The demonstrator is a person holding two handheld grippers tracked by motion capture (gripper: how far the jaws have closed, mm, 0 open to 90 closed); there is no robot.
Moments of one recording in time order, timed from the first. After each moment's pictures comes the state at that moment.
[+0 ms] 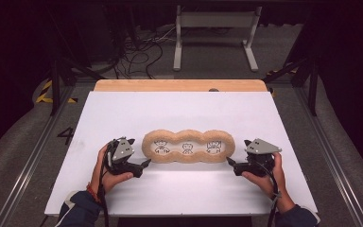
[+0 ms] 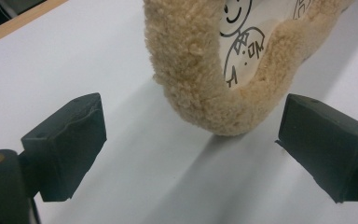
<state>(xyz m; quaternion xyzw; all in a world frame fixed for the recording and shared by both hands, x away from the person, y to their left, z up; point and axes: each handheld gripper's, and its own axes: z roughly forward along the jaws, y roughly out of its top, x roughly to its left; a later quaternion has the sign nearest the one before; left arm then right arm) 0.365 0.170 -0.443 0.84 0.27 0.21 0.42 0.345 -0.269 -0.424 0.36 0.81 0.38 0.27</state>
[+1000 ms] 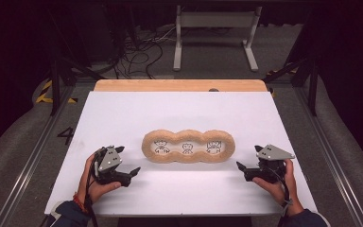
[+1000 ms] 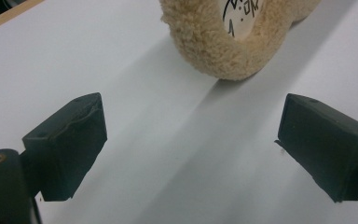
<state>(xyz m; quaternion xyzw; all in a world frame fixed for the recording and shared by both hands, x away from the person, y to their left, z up) 0.341 0.201 -0.450 0.84 0.27 0.22 0.41 0.328 -0.298 -0.431 0.38 0.80 0.37 0.28</state>
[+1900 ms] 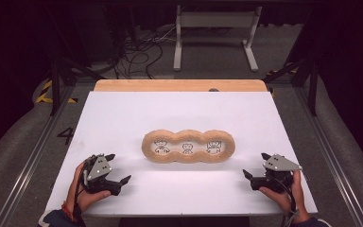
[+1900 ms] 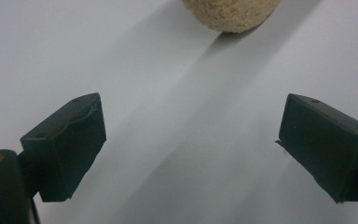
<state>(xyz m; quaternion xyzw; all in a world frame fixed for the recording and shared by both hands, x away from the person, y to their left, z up) 0.323 0.229 -0.462 0.85 0.28 0.21 0.40 0.304 -0.315 -0.443 0.38 0.80 0.36 0.29</state>
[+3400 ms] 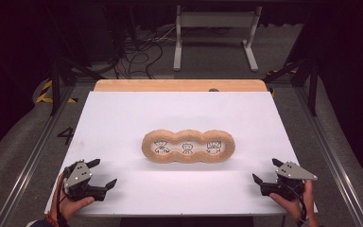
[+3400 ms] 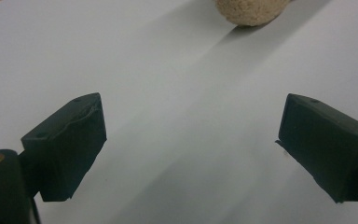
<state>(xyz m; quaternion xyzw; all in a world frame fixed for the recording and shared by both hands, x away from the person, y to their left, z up) 0.303 0.268 -0.463 0.82 0.31 0.21 0.43 0.286 -0.341 -0.450 0.40 0.78 0.38 0.30</state>
